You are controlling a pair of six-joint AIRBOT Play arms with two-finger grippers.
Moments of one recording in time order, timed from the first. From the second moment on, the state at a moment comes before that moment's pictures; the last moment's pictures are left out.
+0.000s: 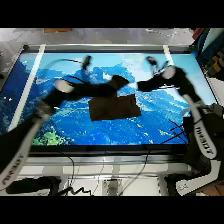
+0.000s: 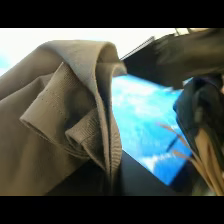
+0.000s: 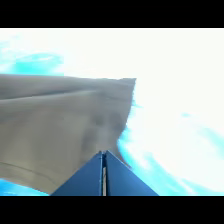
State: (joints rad) left arm -0.50 -1.50 1.31 0.49 -0.62 -1.01; right arm 0.07 -1.64 1.61 -1.22 1.11 1.40
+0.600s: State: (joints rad) left arm -0.59 -1.58 1.31 0.46 -0.37 -1.01; right arm -0.20 -1.72 1.59 -1.07 1.33 1.30
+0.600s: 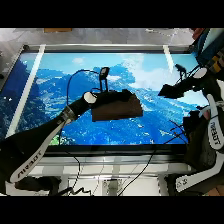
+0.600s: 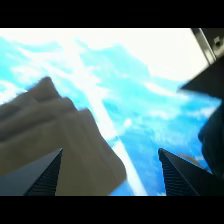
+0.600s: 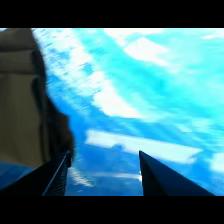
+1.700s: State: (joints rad) left arm -0.38 -1.49 1.31 0.59 -0.59 -1.01; right arm 0.27 -1.94 1.71 -0.98 1.15 1.14
